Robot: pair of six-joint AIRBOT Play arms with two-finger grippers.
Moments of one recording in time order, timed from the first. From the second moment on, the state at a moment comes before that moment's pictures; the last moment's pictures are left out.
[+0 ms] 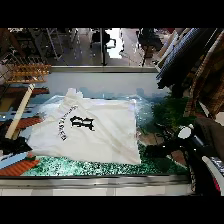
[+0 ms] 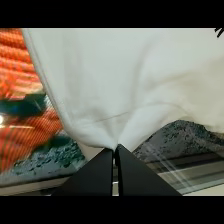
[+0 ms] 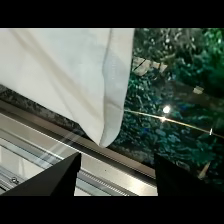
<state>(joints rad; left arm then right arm) 0.66 -1.40 1.04 1.11 -1.45 -1.03 -0.08 -1.17 0.71 -1.01 1.28 1.17</state>
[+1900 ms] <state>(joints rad) 0.92 -0.94 1.61 -0.43 -1.12 -0.89 -0.03 -0.82 1.98 -1.22 1.11 1.22</state>
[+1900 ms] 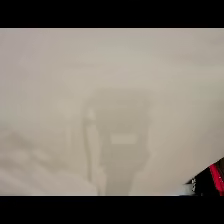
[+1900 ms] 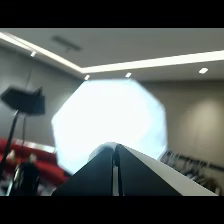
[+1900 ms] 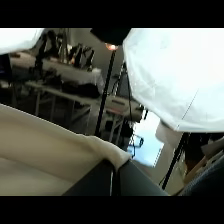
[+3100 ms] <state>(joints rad) 0.42 -1.78 1.37 0.52 -1.10 -1.00 -0.04 -1.83 1.68 -1.17 1.17 1.19</state>
